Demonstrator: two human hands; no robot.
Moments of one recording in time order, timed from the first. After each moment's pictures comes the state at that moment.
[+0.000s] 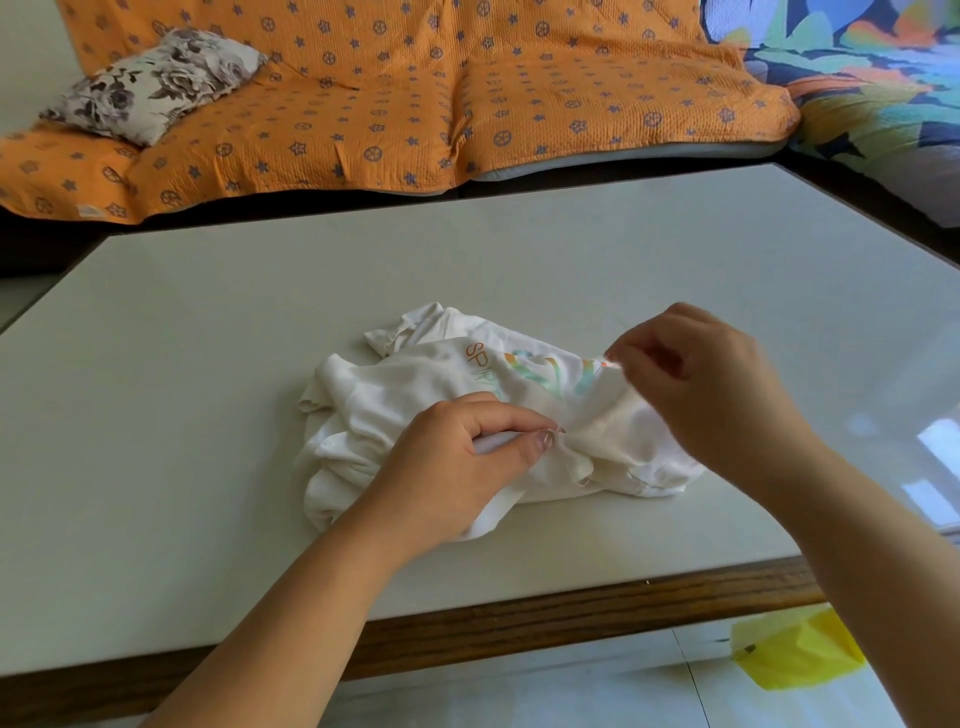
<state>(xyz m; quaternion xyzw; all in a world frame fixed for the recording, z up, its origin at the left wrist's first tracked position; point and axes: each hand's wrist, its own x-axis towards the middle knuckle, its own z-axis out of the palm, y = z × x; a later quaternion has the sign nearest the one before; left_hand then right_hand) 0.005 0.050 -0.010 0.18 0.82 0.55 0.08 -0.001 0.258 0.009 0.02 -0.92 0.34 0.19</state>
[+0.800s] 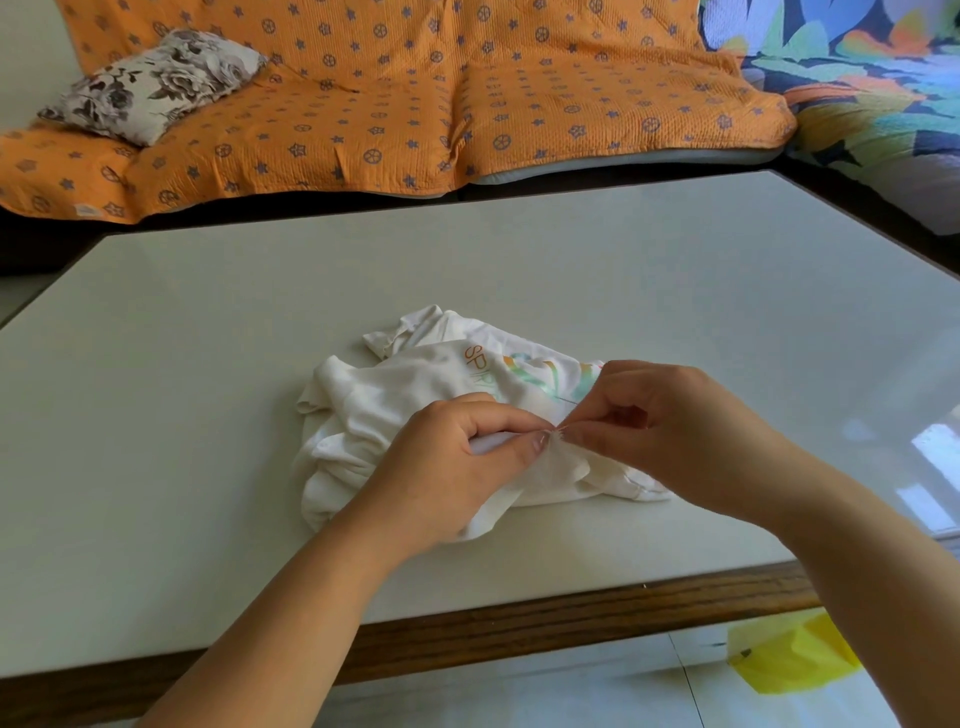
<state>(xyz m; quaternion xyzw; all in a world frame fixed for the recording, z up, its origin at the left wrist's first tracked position) 0.003 0.049 -0.008 0.15 0.81 0.56 0.09 0.015 0.250 0.016 0.12 -0.92 0.37 0.00</state>
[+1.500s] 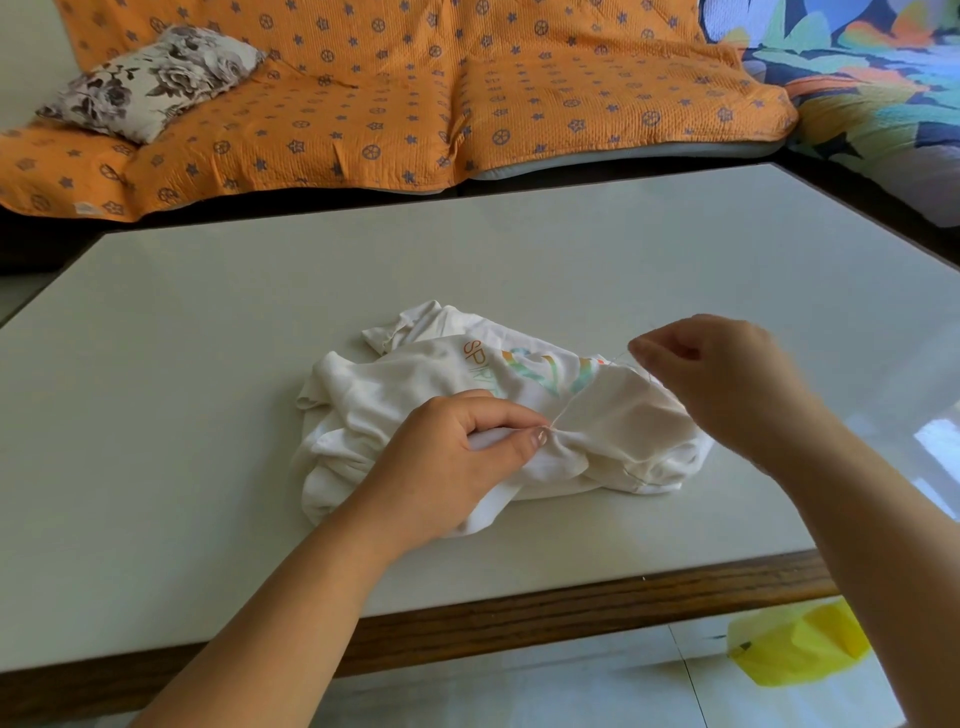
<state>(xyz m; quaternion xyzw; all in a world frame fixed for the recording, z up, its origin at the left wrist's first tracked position) 0.005 0.048 -0.007 0.17 0.82 0.54 0.09 -0.005 0.269 0.013 -0.11 -0.93 0.35 0.09</state>
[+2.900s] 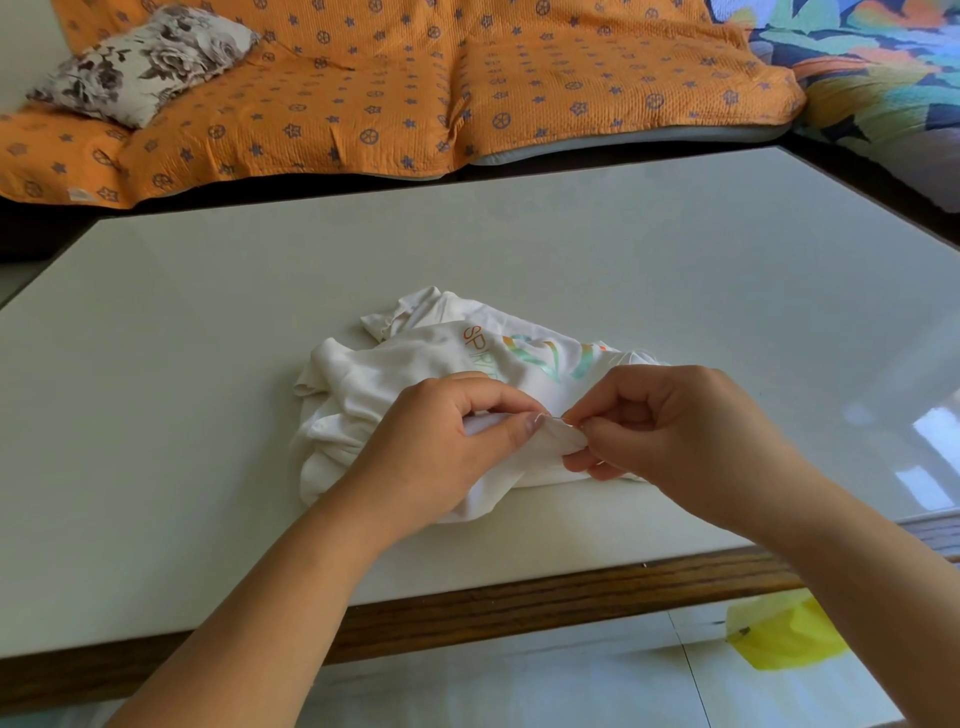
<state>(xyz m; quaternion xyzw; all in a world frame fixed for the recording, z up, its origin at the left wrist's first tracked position) 0.005 0.044 -0.005 0.18 0.85 0.50 0.04 0.041 0.234 0.020 0.00 -0.86 0.51 -0.04</state>
